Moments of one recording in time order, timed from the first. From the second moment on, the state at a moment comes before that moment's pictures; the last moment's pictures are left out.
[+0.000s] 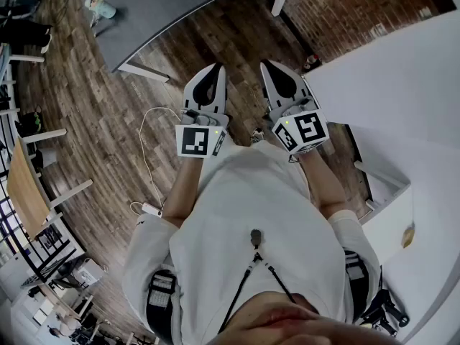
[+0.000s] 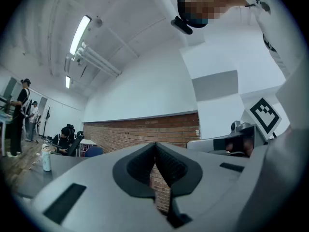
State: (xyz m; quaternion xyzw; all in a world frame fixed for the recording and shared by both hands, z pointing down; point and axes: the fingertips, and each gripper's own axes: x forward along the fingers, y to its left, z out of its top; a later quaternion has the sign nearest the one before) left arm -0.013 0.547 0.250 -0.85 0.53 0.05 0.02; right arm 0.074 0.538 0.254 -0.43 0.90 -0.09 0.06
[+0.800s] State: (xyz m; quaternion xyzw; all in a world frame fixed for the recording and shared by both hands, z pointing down) left arm 0.023 0.587 0.244 -0.82 0.57 0.03 0.04; right arm 0.110 0.561 0.239 -0.38 0.92 -0.07 0.07
